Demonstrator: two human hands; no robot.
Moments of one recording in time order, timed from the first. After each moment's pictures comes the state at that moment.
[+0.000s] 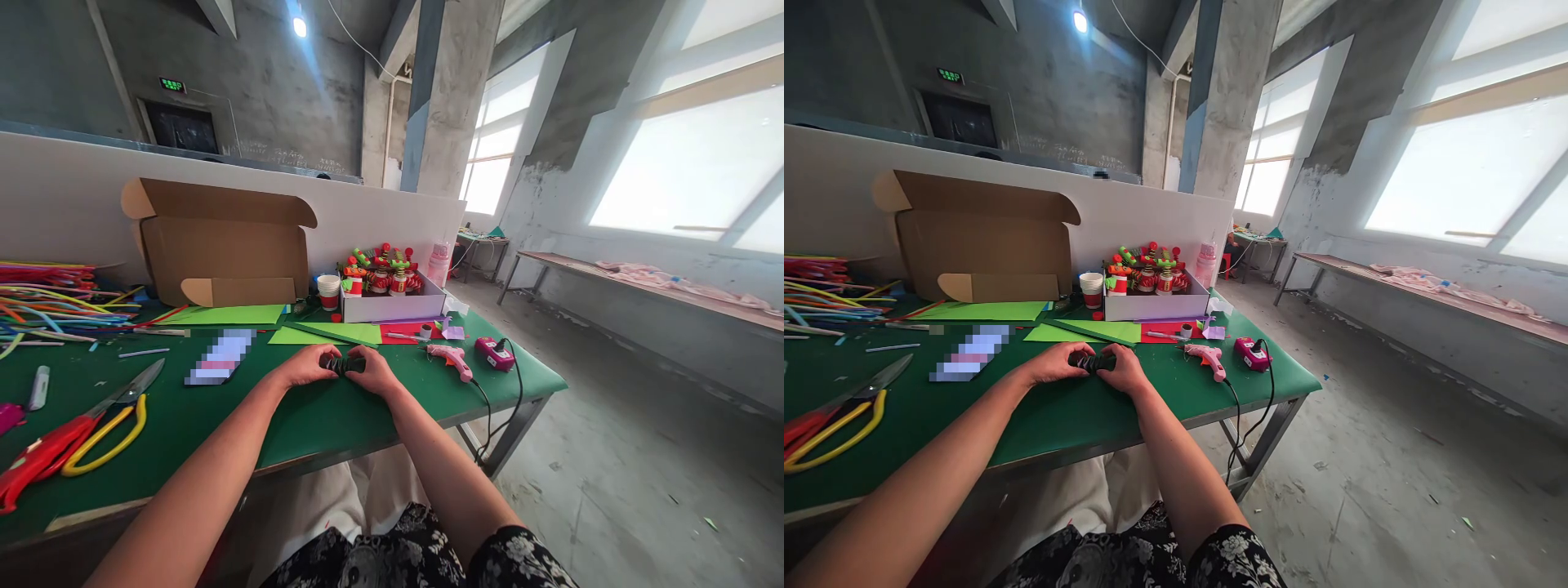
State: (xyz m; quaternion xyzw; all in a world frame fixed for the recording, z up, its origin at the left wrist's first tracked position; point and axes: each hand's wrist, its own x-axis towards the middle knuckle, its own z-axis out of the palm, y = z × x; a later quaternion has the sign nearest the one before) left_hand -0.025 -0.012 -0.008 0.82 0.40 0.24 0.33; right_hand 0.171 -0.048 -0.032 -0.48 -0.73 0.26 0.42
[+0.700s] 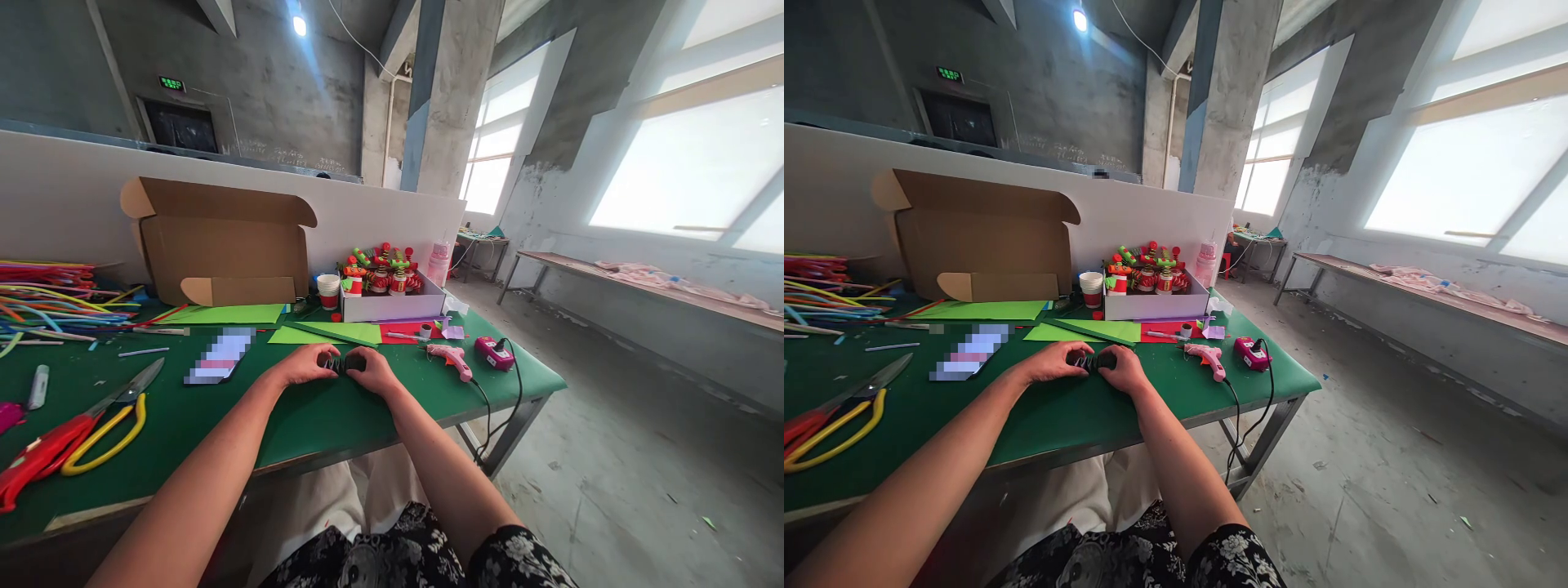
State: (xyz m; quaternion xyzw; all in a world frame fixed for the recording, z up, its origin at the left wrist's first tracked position) left_hand -0.028 -0.014 -0.005 0.82 0.41 0.25 0.31; right_hand 0.171 -0.052 -0.029 -0.47 -0.71 0.28 0.43
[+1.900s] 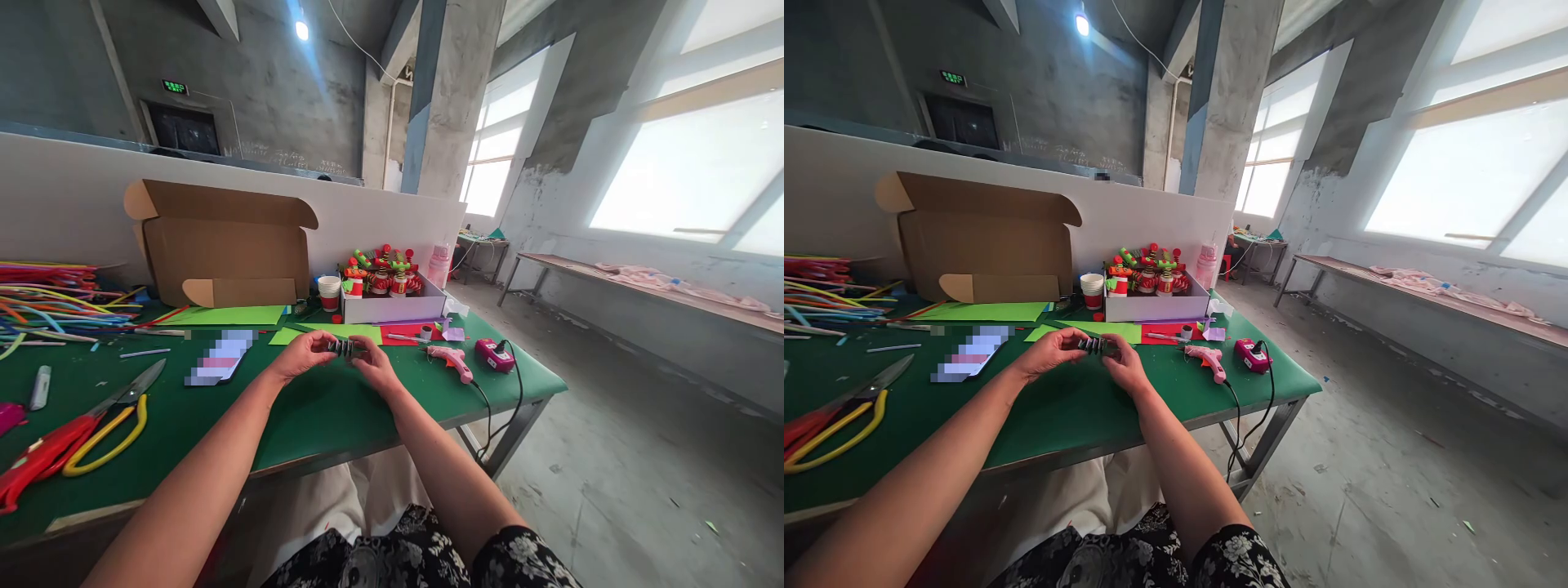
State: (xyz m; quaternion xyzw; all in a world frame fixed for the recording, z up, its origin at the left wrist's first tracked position) left_hand -0.025 -0.021 0.008 0.71 0.37 0.38 0.46; right_hand 0.166 -0.055 -0.024 -0.37 -0.63 0.42 0.53
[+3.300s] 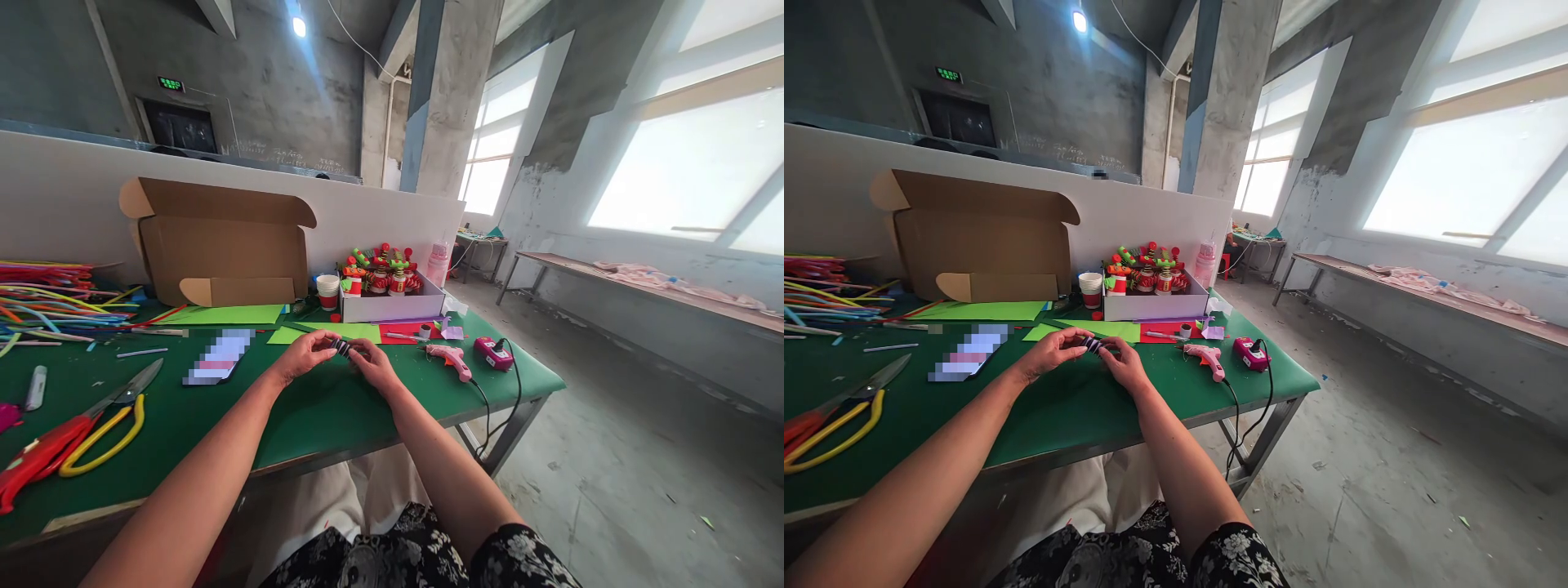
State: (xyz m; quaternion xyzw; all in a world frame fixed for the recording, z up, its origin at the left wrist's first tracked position) left_hand -0.021 -0.025 0.008 0.74 0.39 0.38 0.40; right_hand 0.166 -0.054 -0.026 -0.41 -0.61 0.44 0.52
